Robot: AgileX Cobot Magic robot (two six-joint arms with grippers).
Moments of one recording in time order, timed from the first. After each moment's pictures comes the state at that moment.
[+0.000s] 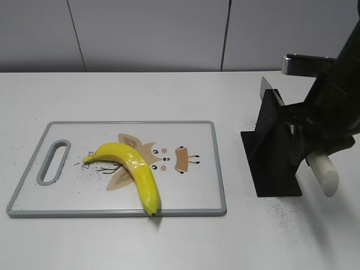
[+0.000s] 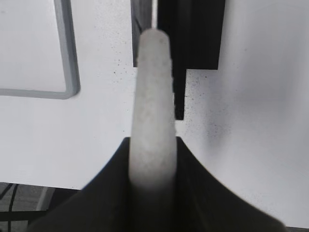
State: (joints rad) left arm -0.09 0.00 -0.48 0.04 1.10 0.04; right arm 0.34 1.60 -1.08 0.13 1.03 0.29
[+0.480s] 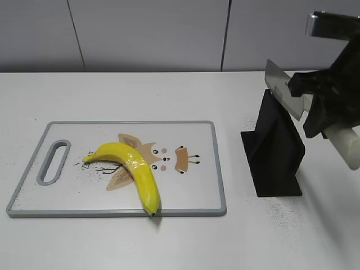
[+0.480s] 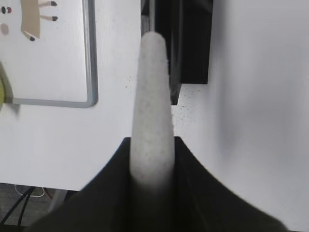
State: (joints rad) left arm -0.09 0.00 -0.48 0.04 1.10 0.04; right arm 0.34 1.46 -1.12 0.10 1.07 0.31
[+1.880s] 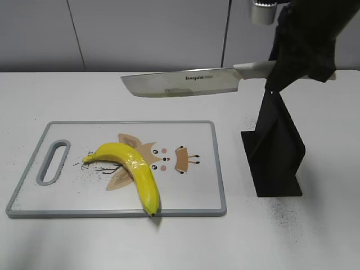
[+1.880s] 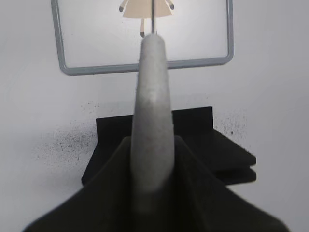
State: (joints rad) left arm -0.09 0.92 -0.90 -0.46 0.90 0.97; right arm 0.35 1.74 -1.55 0.21 1.22 -1.17
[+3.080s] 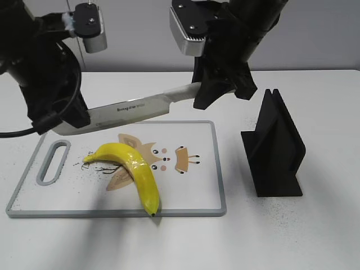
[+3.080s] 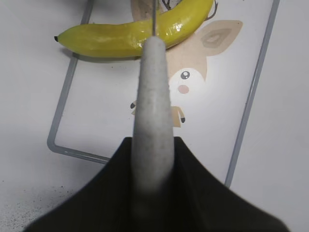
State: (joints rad) left arm -0.41 1.63 -1.29 -0.34 1.12 1.14; right arm 0.48 1.97 -1.70 0.40 1.19 -1.46
